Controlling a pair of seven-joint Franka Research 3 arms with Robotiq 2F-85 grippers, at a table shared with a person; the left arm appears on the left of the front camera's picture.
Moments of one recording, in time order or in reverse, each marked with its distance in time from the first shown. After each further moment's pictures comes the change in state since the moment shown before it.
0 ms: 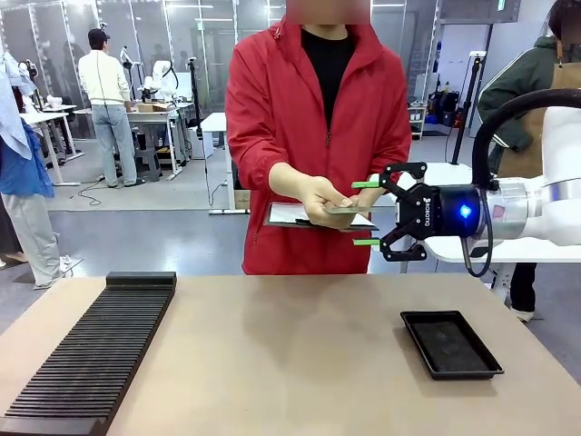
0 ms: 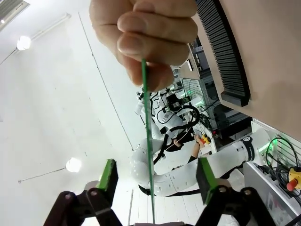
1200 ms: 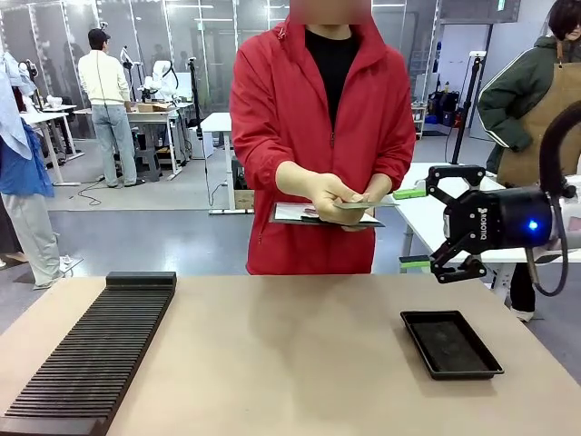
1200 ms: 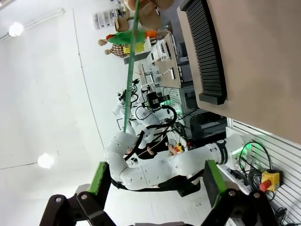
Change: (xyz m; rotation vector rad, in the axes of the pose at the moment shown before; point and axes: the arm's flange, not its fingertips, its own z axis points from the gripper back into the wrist) left arm 0.000 0.000 0.000 0.000 0.000 0.000; right arm -0.071 -0.009 0.047 -0.078 -0.068 0.164
